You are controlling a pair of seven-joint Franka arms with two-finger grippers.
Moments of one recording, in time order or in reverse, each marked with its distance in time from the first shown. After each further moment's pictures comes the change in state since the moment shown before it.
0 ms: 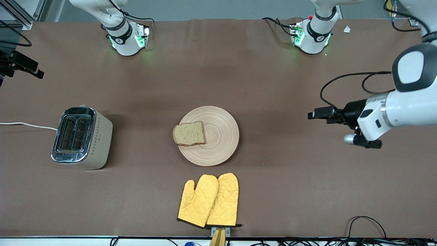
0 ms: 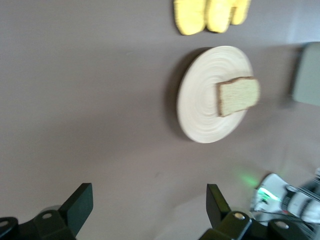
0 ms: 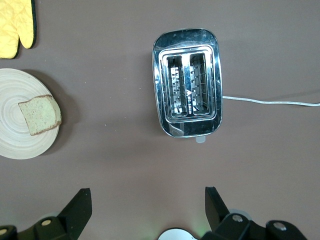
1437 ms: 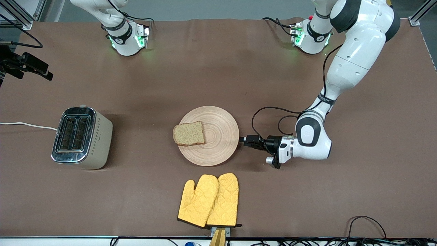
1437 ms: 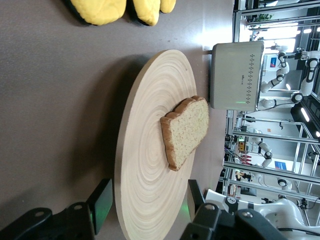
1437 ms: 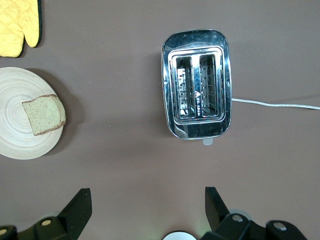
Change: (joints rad) left arm -0.079 0.527 -0.180 -0.077 -0.566 0.464 0.619; right arm -0.024 -0.003 0.056 -0.015 0.000 0.015 0.015
